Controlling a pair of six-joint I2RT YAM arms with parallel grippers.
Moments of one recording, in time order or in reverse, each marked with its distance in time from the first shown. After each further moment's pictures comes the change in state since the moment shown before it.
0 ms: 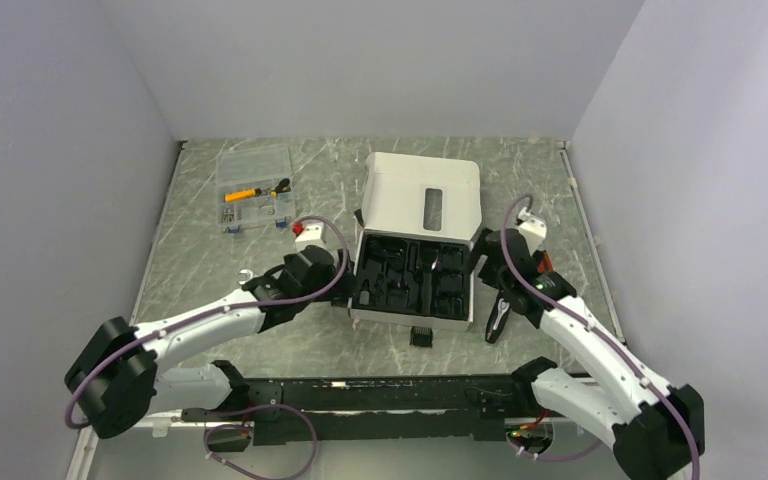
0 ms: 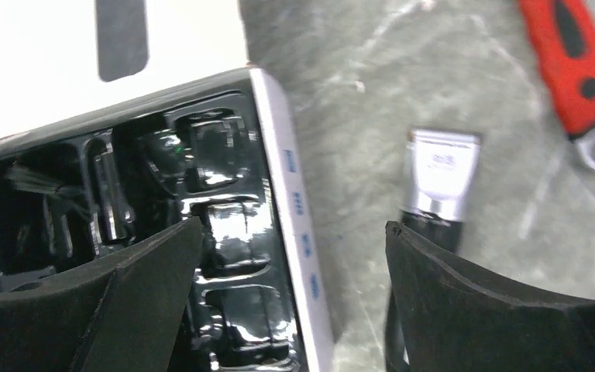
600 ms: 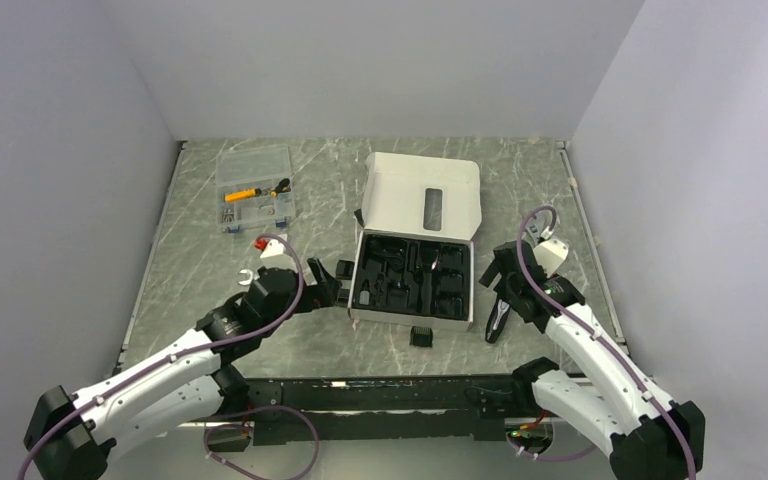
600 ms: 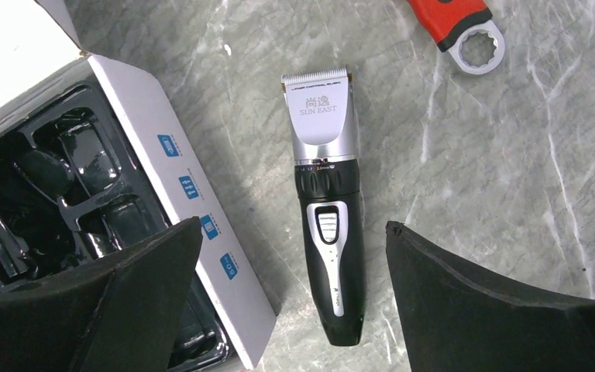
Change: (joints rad) left arm 0.000 -0.443 -0.174 -0.041 -0.036 -0.061; right arm -0.068 -0.104 -0.026 -0.286 0.108 0.197
